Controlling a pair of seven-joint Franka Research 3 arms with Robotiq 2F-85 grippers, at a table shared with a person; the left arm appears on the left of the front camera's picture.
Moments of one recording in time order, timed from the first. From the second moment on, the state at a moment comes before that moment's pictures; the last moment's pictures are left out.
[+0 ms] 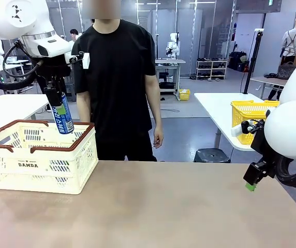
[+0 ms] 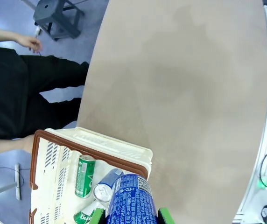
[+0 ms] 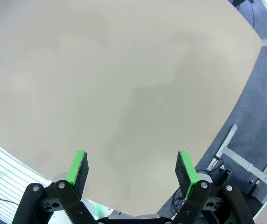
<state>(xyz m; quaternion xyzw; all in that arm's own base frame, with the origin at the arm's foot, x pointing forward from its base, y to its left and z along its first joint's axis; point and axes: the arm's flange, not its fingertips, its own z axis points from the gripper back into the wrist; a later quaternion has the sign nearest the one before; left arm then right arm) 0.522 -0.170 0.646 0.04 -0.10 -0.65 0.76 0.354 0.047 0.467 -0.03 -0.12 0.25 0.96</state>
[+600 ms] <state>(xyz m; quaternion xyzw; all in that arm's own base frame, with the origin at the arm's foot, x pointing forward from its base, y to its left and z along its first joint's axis) 0.607 -0.086 0.626 0.05 -0.06 -0.59 0.81 0.354 0.047 0.467 -0.03 -0.12 0.25 0.96</state>
